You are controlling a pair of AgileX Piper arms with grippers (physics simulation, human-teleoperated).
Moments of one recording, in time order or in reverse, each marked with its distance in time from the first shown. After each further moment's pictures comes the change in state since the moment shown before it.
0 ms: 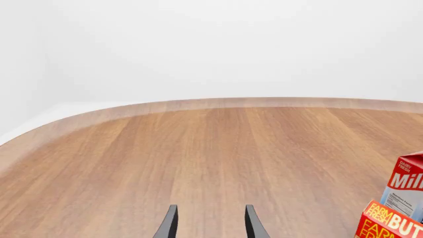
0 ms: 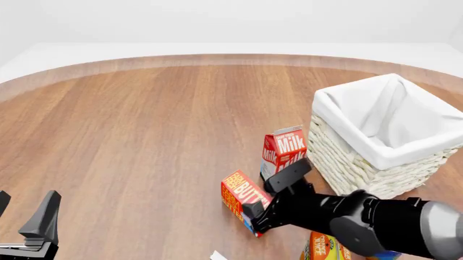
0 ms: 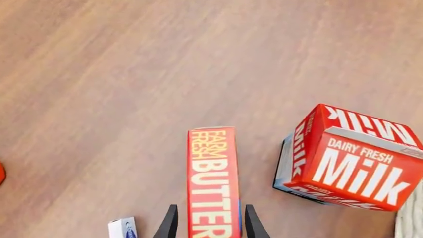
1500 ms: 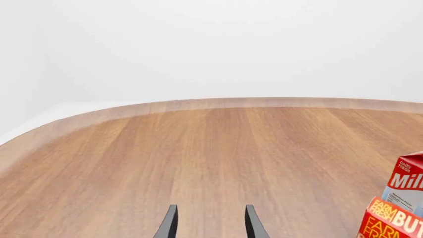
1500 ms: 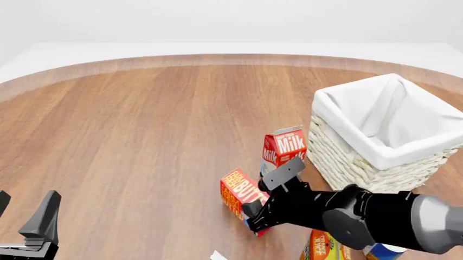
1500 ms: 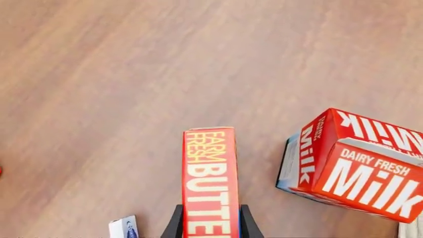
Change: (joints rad) left arm 0.000 0.000 0.000 0.000 0.000; right arm 0.010 0.026 -0.049 0.074 -0.034
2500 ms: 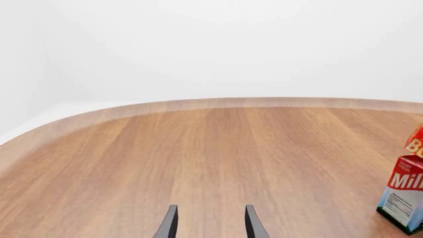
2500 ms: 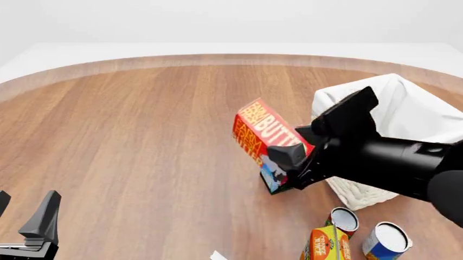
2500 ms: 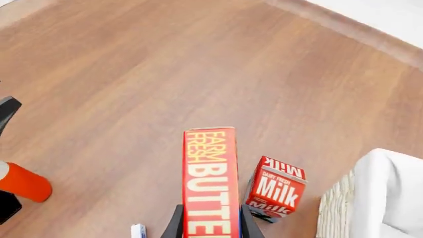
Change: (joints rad) left arm 0.000 0.000 0.000 0.000 0.000; right arm -0.057 -0.454 -0.211 0.388 -0.120
